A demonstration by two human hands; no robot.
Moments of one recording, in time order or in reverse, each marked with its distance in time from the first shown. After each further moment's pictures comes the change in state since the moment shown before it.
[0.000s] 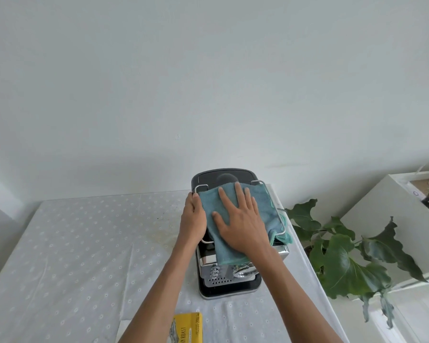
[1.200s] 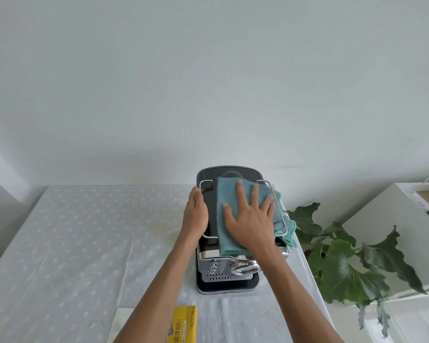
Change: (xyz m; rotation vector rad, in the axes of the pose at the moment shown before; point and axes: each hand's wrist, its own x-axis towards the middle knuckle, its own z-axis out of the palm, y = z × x) left_hand -0.006 0.003 0.001 -0.036 -0.006 -0.075; right_hand -0.005 -0.003 -0.010 -0.034 -0.053 0.197
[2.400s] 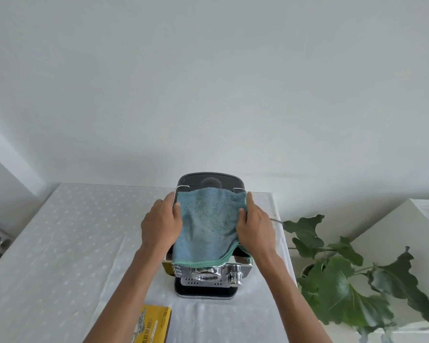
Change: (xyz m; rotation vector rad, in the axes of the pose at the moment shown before) left_hand -0.022 0.007 0.005 0.887 0.367 0.294; right_hand 0.014 0.084 -0.034 0.351 0.101 -0.052
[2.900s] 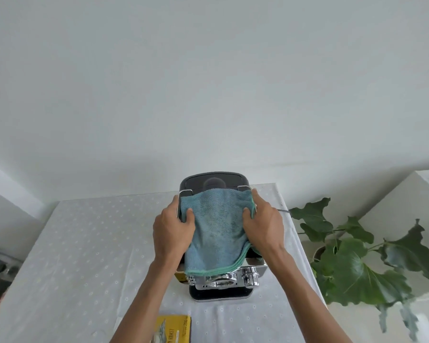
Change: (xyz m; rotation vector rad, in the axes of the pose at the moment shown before) left_hand 0.004 0.011 0.001 -0.252 0.047 -0.011; right_hand 0.008 -0.008 0.004 0.085 0.070 0.092
